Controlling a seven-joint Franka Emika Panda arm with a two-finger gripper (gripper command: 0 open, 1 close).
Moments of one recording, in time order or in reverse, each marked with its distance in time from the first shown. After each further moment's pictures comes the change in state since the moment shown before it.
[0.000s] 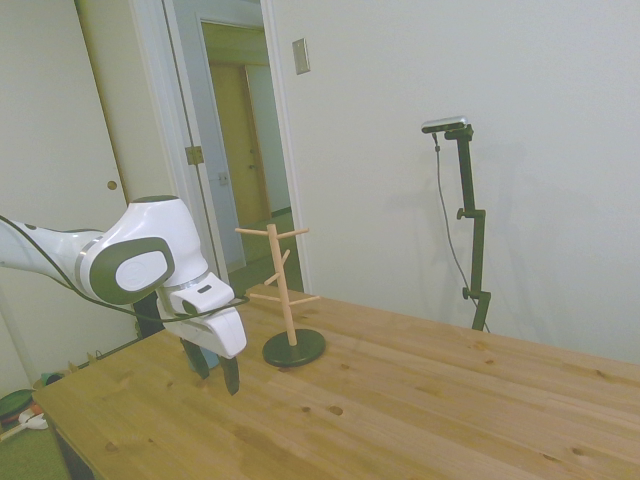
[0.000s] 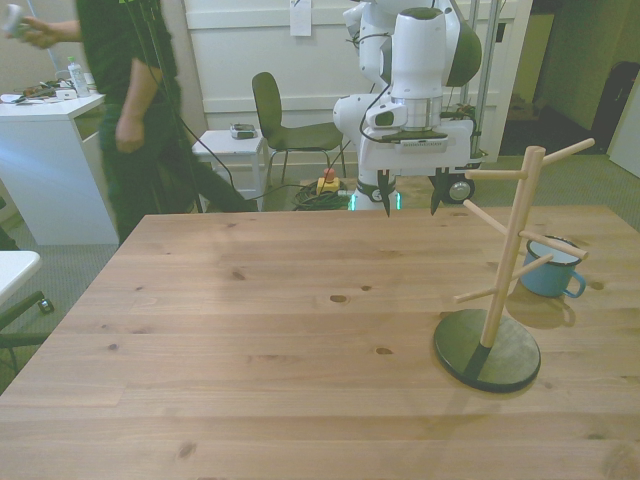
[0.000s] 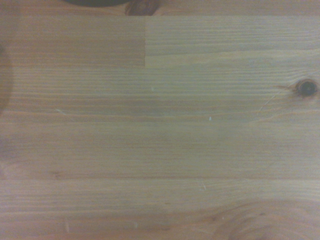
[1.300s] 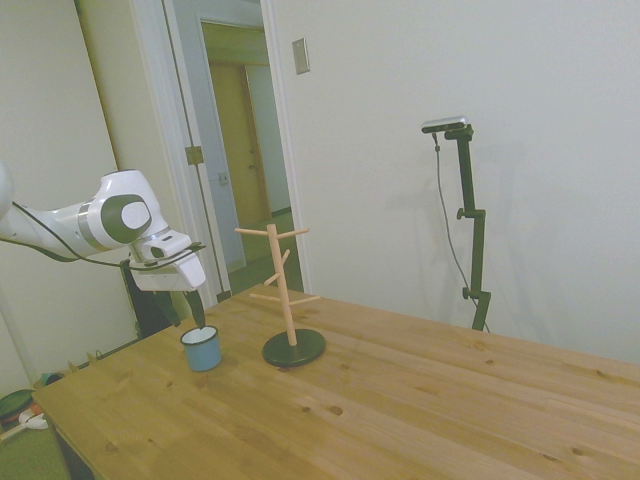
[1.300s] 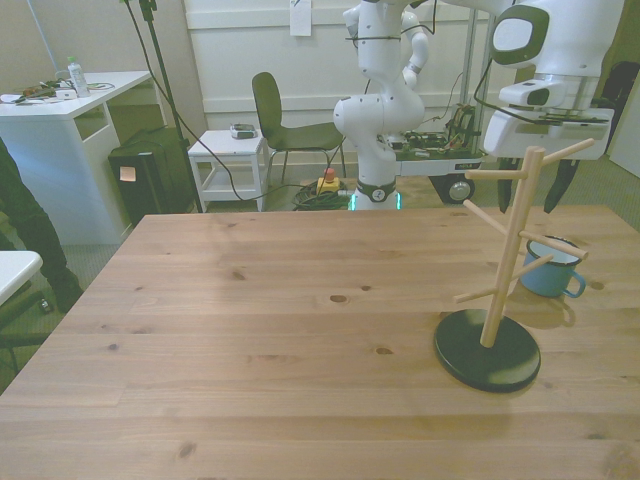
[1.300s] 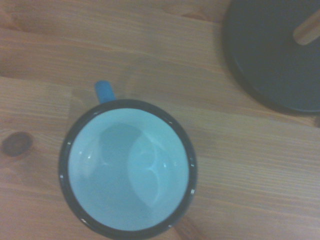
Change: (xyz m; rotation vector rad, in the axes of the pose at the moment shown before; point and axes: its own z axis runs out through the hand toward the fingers) arm -0.112 -0.203 -0.027 -0.053 0.092 -0.161
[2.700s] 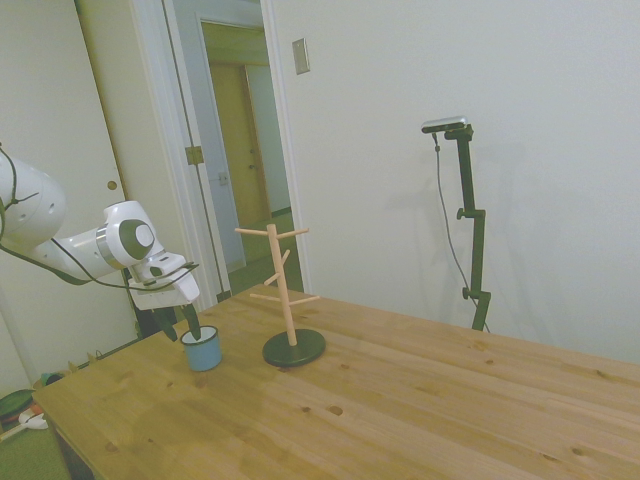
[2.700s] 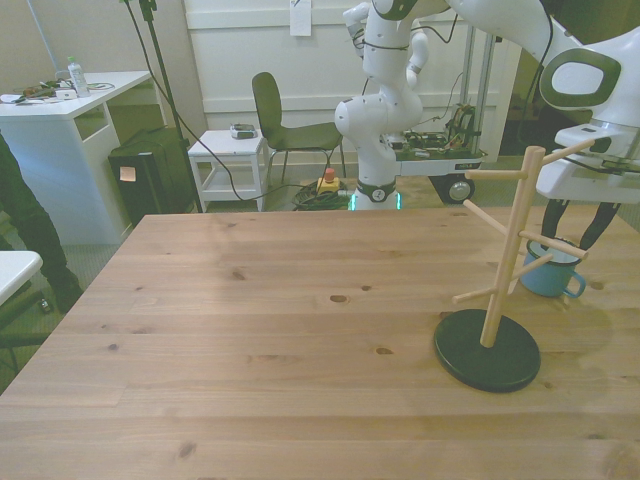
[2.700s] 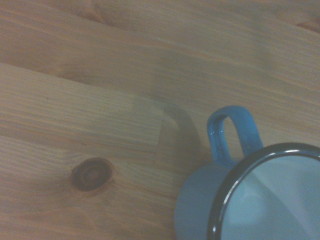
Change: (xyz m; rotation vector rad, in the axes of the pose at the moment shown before) arm -0.040 -0.081 0.065 -0.074 0.041 -0.064
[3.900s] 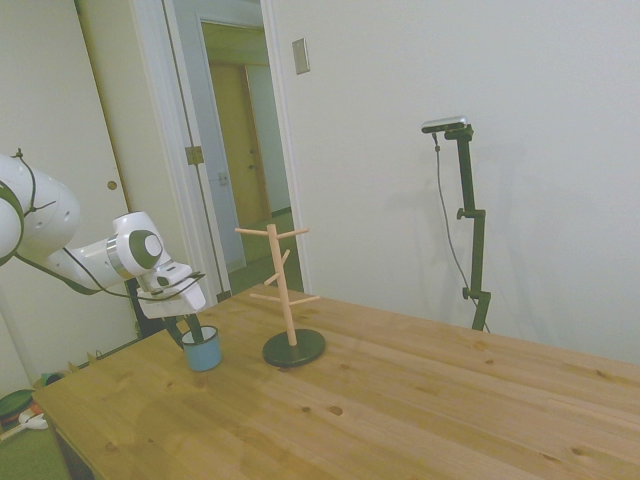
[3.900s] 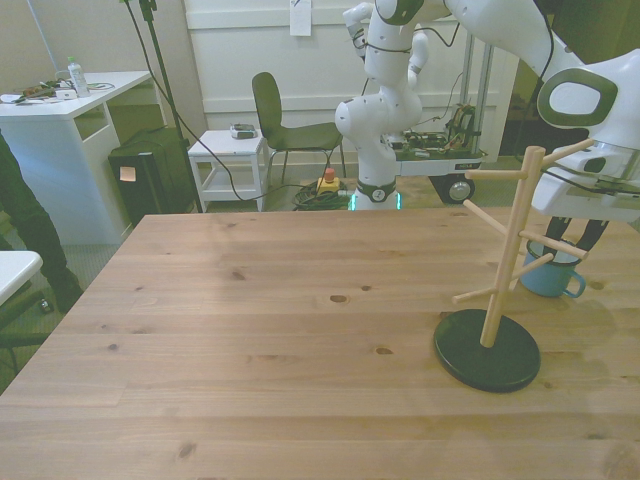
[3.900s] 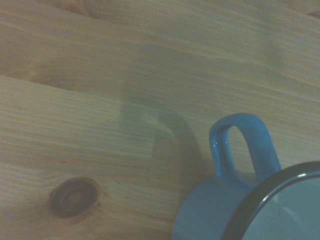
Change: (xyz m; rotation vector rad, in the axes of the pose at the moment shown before) arm 0.010 0.001 0.023 -0.006 0.007 0.032
